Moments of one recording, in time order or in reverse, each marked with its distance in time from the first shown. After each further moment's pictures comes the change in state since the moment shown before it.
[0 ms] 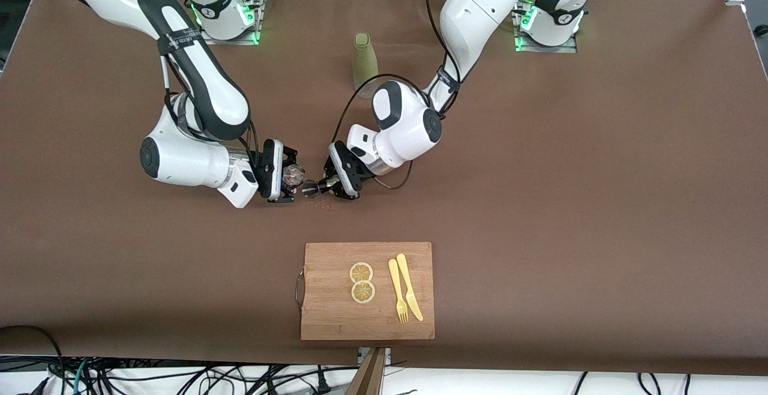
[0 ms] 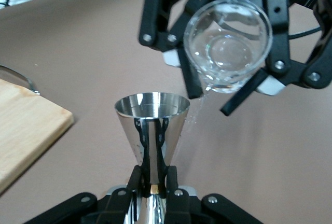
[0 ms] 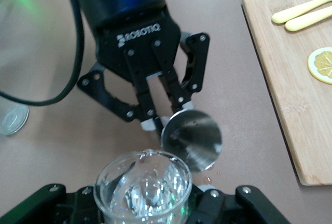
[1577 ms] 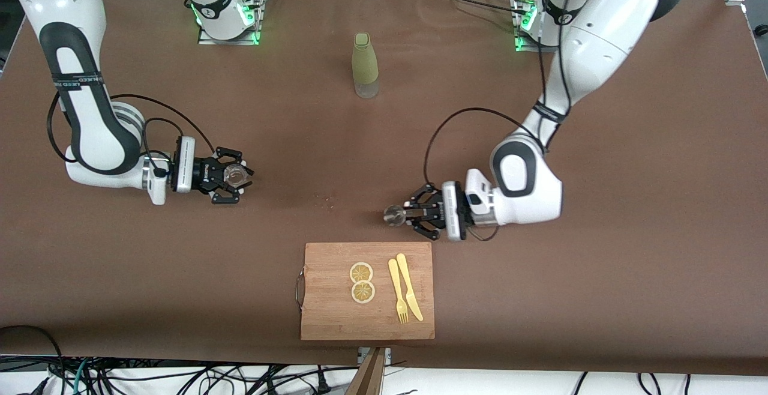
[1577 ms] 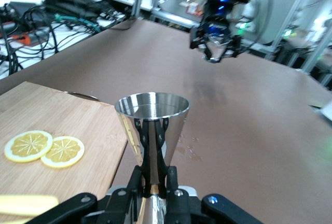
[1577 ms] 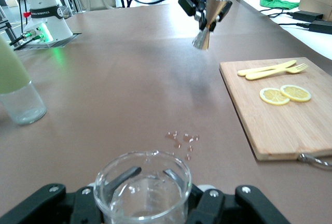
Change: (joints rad) left arm 0.663 -0.127 -0.247 -0.206 0.001 -0.592 0.567; right arm -0.130 0.012 -0.263 -0.111 0.509 -0.344 -0.756
